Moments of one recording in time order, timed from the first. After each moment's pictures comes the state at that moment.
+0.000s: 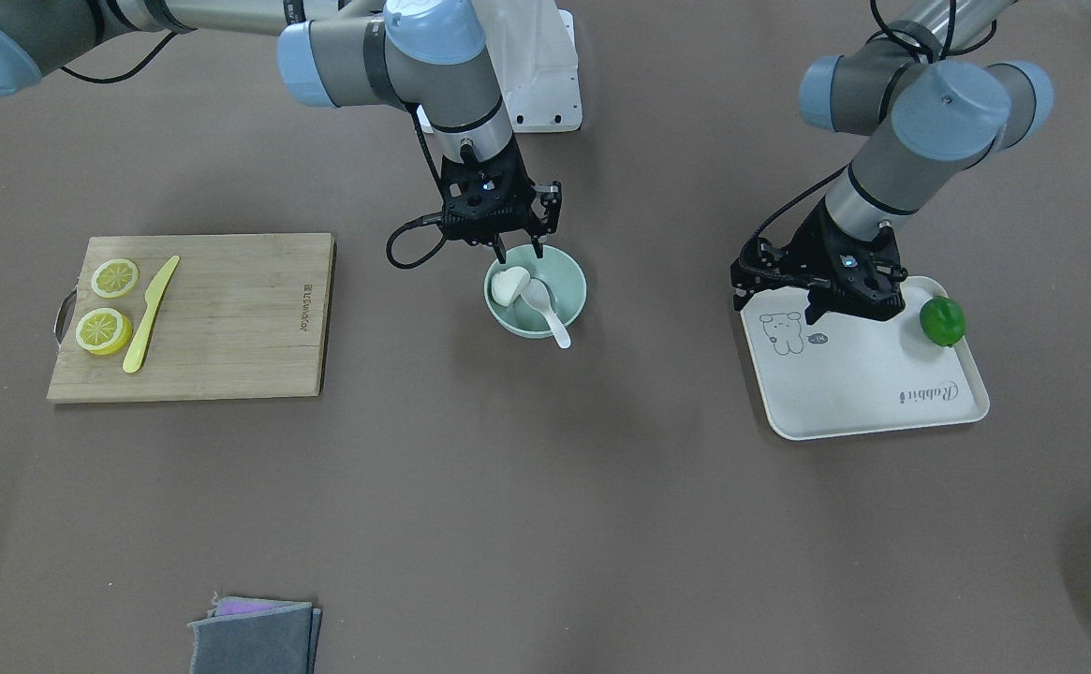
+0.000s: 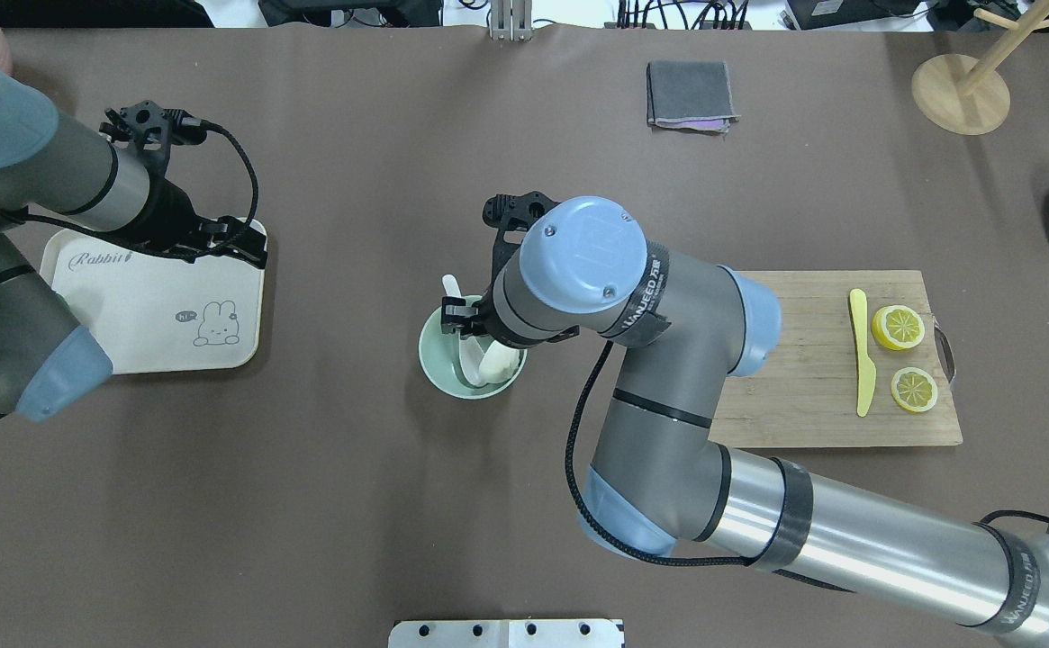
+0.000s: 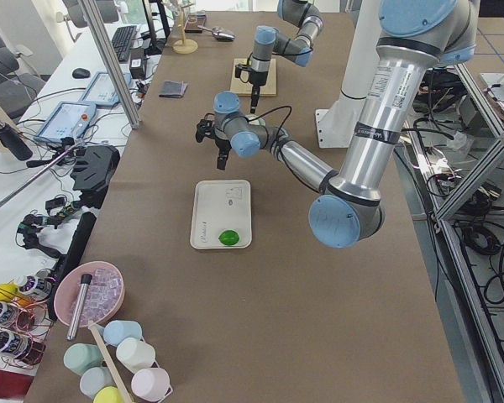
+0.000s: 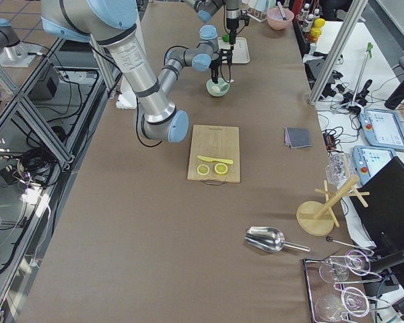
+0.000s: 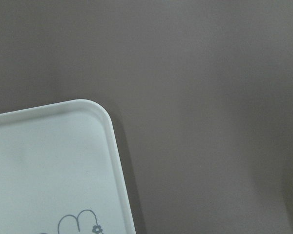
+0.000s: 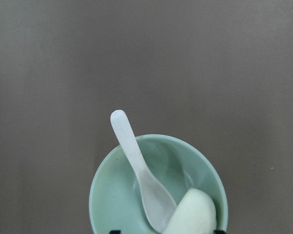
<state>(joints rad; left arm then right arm) -0.87 -1.88 -1.76 -1.90 -2.13 -0.87 0.48 -0.84 1.67 -1.40 1.81 1.33</state>
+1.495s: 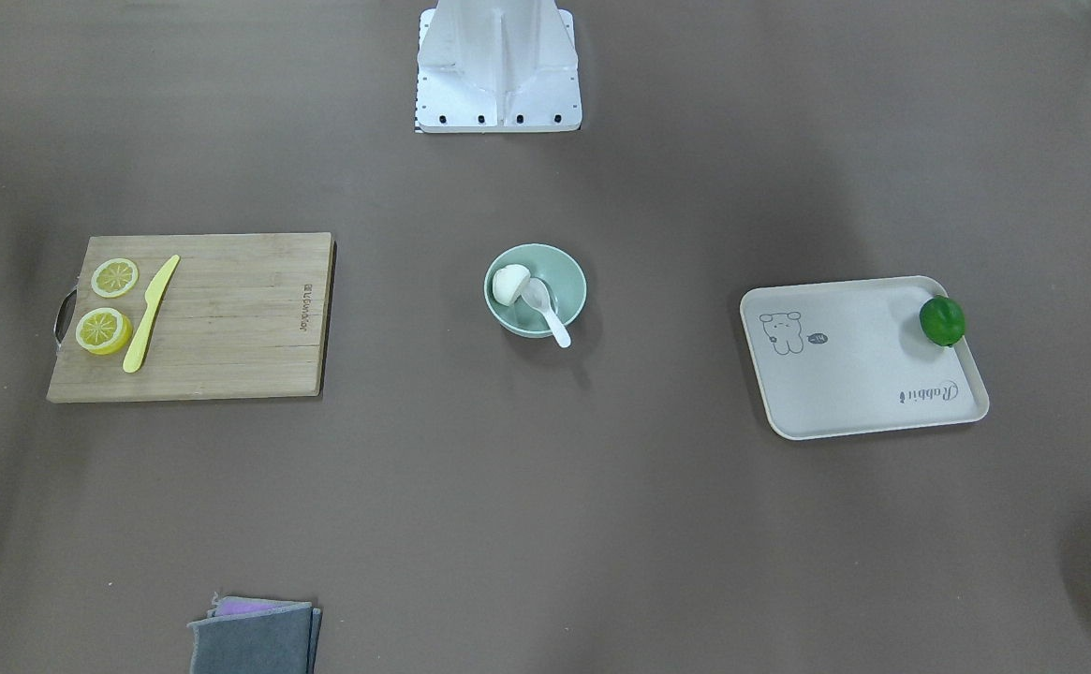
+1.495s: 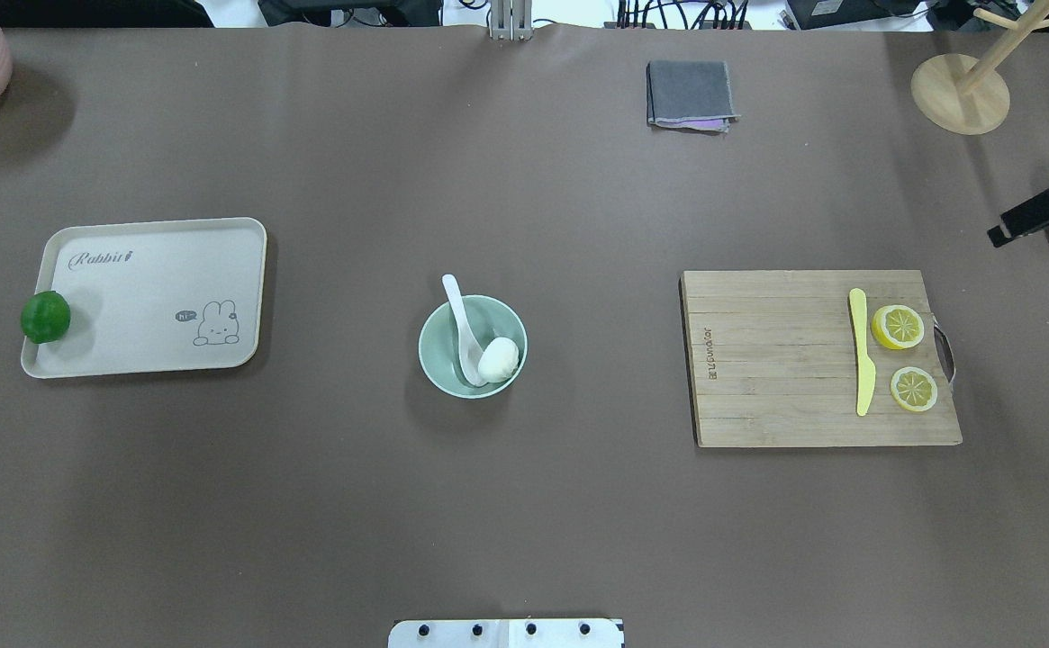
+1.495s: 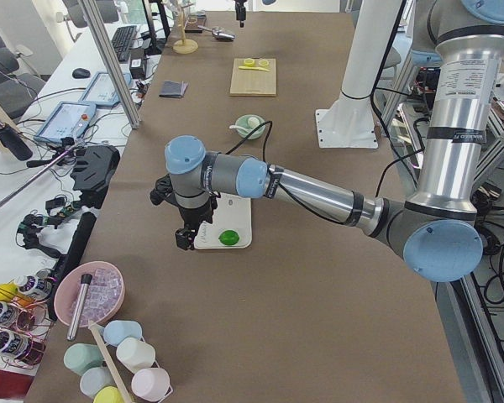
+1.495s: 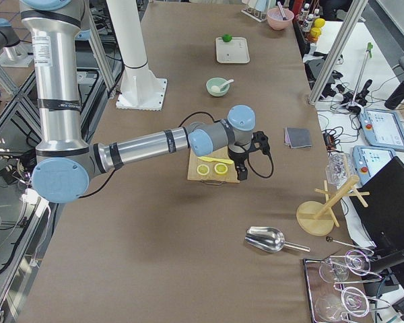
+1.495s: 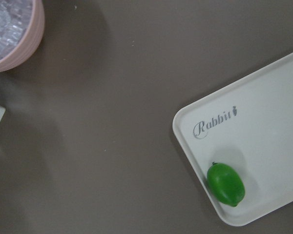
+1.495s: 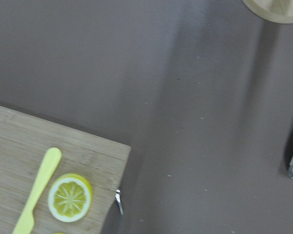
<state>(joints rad) -1.54 -1.65 -1.78 -1.40 -2.34 0.32 1.34 -1.56 1.77 -1.41 2.36 0.13</state>
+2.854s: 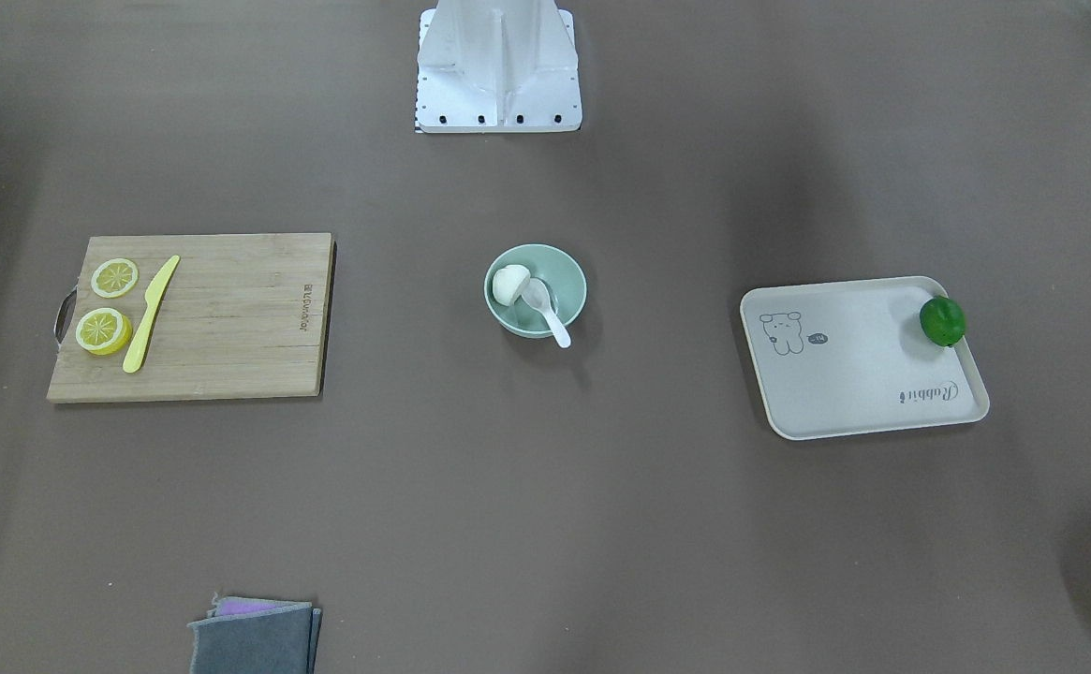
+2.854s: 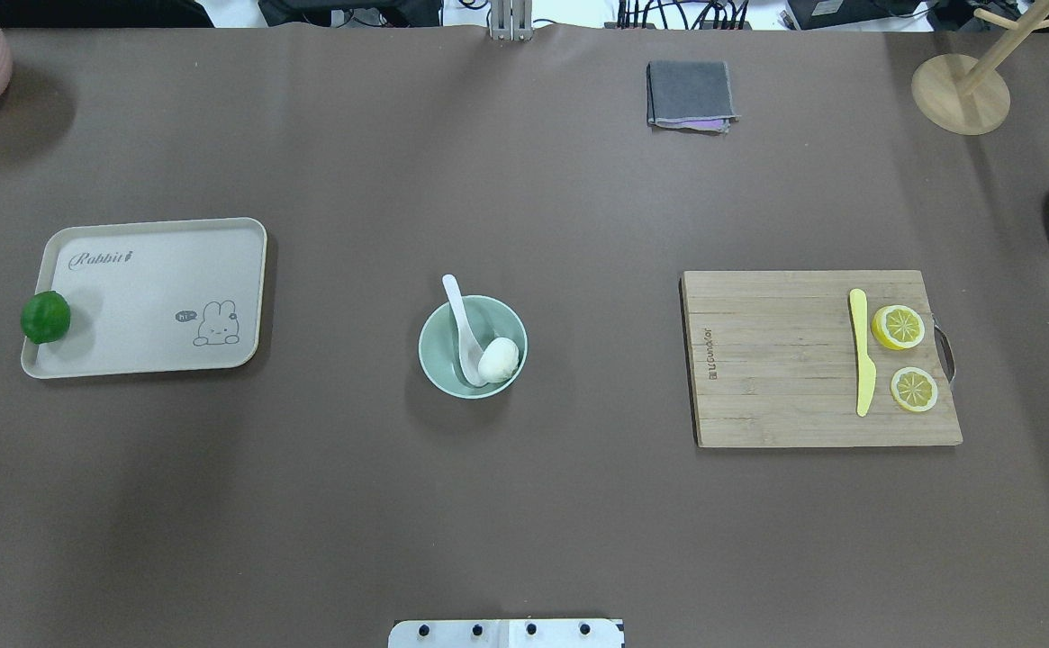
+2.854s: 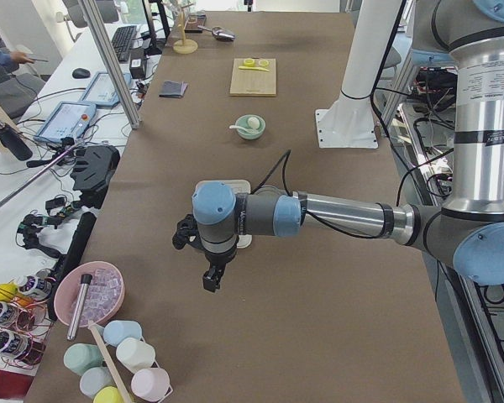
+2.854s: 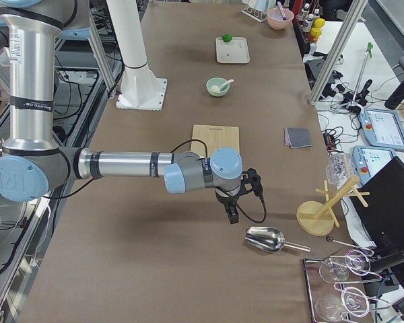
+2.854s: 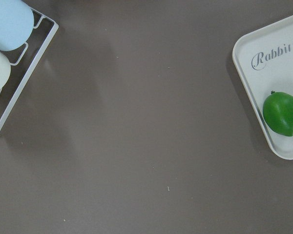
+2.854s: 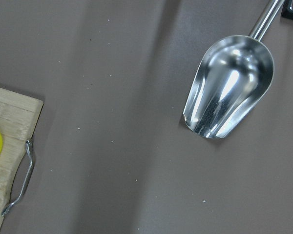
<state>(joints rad) -1.61 -1.50 -1.76 -1.47 -2.35 0.34 1.53 -1.68 1.68 -1.38 2.39 -0.11</state>
